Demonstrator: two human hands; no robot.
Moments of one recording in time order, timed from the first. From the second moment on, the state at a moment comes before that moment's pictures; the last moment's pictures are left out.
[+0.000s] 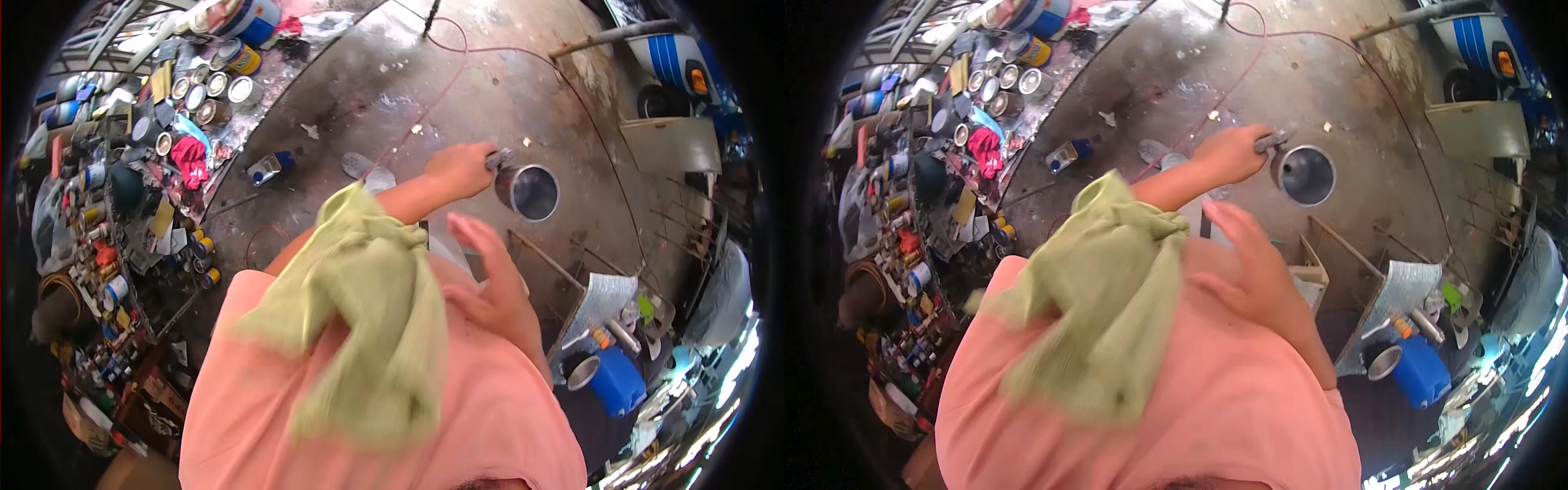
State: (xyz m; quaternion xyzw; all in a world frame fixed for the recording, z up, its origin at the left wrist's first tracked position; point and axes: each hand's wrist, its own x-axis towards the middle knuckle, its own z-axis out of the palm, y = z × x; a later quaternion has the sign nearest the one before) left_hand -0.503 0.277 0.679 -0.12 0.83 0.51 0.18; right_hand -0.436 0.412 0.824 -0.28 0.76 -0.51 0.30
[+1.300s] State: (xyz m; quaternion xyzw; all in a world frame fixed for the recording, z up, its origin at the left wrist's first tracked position) left_hand -0.438 0.224 0.553 -0.25 0.70 0.67 0.03; right_hand -0.444 0.606 0.780 0.15 0.18 -0.94 0.24
